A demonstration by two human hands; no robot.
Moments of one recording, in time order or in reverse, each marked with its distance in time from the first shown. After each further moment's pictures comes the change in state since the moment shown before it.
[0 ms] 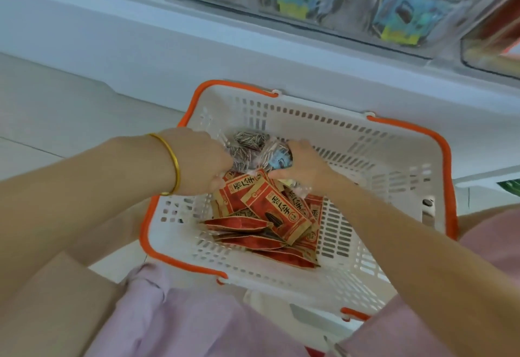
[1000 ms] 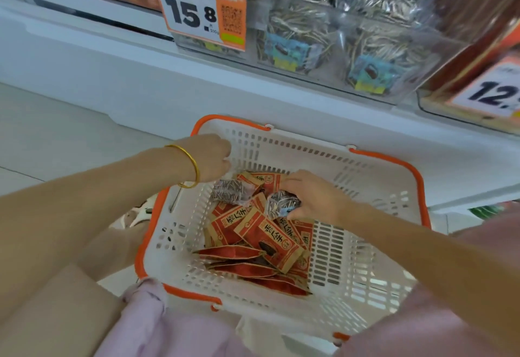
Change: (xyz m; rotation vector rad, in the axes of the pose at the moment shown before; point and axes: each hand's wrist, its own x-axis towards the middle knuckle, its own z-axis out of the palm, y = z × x) left_hand 0.028 -0.022 -0.003 -0.445 0.191 -0.255; right_hand -0.053 -0.016 -0.041 -0.484 -0.057 -0.340
